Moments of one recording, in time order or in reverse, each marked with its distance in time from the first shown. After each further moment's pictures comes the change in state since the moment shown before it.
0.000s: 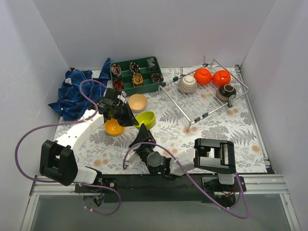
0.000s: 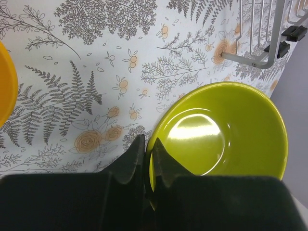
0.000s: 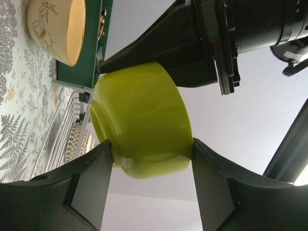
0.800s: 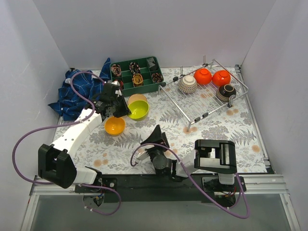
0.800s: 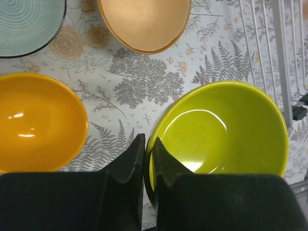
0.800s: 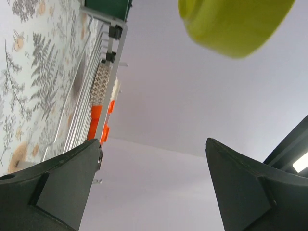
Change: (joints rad) left arm 0.008 -0.023 0.077 0.034 -0.293 0.074; right arm 0.011 0.000 -0.136 0.019 0.209 0.067
